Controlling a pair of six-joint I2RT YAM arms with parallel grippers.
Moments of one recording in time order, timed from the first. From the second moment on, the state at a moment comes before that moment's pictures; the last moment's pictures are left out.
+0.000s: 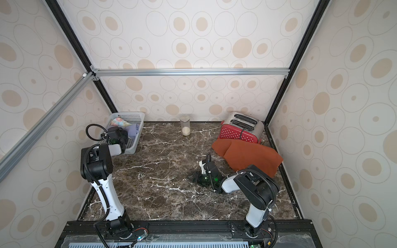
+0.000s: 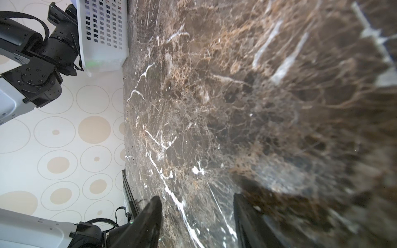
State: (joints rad) left arm 0.28 2.16 1.31 0.50 -0.03 -1.30; right arm 0.69 1.73 0.54 0.58 -0.41 1.04
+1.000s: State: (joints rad) left arm 0.31 2.24 1.38 0.47 0.05 -1.23; right arm 0.70 1.73 0.54 0.58 -0.41 1.03
